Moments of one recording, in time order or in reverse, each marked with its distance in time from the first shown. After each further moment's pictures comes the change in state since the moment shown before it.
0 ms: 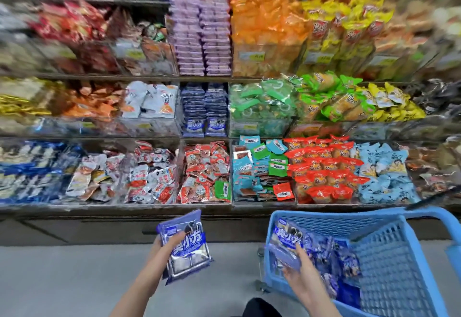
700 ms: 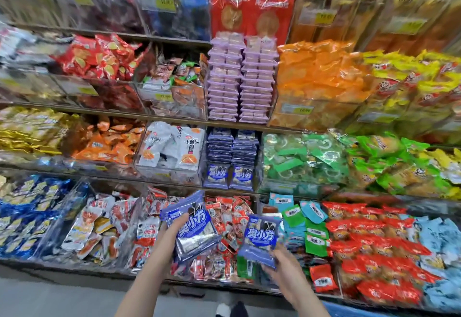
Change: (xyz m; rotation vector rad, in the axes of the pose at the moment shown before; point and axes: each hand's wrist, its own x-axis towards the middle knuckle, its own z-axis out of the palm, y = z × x) left_hand 0.180 0.154 -0.005 -0.149 0.005 0.098; right_hand 0.123 -0.074 0.221 -0.359 -0.195 -0.069
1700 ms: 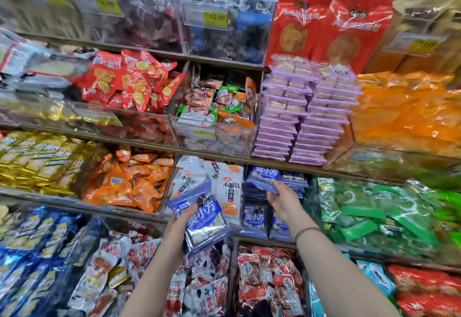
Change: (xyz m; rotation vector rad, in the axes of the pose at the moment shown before) left_hand 0.135 0.132 -0.048 -0.145 -0.039 0.023; right_hand 0.184 -0.173 0.227 0.166 0.015 -0.141
